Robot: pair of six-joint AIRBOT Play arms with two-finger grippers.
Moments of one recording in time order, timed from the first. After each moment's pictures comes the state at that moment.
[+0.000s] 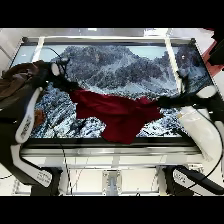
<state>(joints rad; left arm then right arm) -0.13 -1.75 1.58 1.54 -1.10 -1.55 -0.13 -1.16 0.93 -0.95 1.11 1.19</state>
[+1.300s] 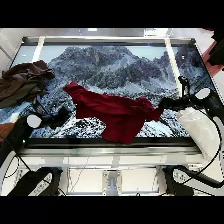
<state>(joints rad) -0.05 -0.89 0.51 1.07 -0.66 -1.99 -0.21 -1.23 0.95 -1.09 1.05 1.22</state>
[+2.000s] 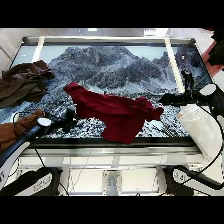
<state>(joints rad) -0.09 -1.15 0.42 0.54 -0.38 -1.86 -0.21 -1.21 1.02 -1.06 1.09 1.20</state>
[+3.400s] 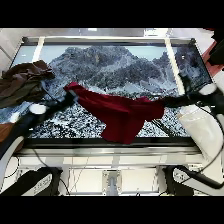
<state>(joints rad) -0.11 -1.03 0.68 0.53 -0.40 -1.39 -0.24 -1.20 1.05 -1.07 1.20 1.10</state>
